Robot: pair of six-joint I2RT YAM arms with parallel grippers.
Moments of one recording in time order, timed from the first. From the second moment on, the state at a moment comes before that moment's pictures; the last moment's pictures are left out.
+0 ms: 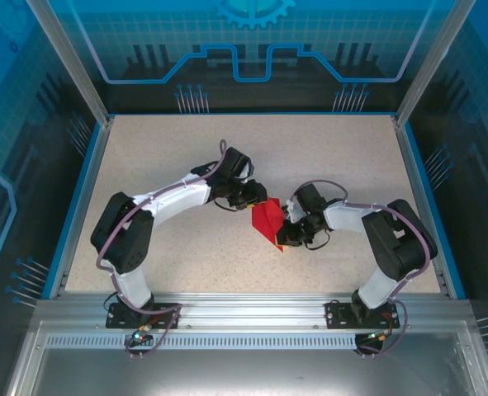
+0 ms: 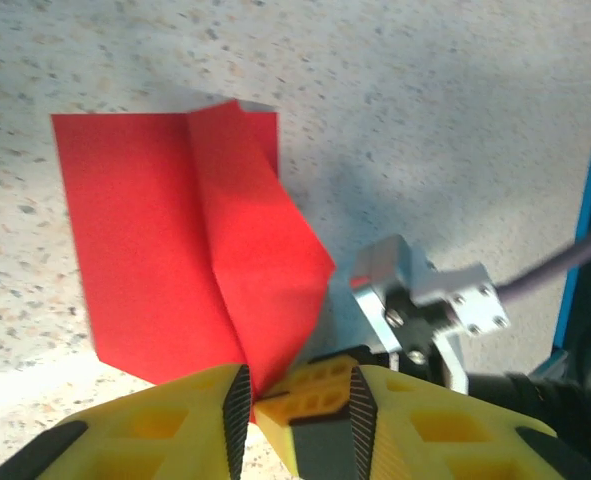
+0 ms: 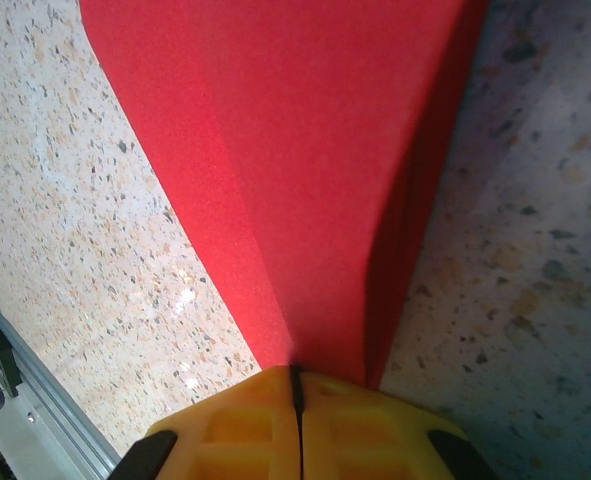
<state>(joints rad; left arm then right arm) -0.61 1.78 1.27 -0.44 0.39 -0.85 0.44 1.67 0.73 -0.37 -0.59 0.41</state>
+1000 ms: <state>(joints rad) -0.68 2.04 1.26 -0.21 0.59 -0.96 0.44 1.69 0.76 -0.40 -0.59 0.42</state>
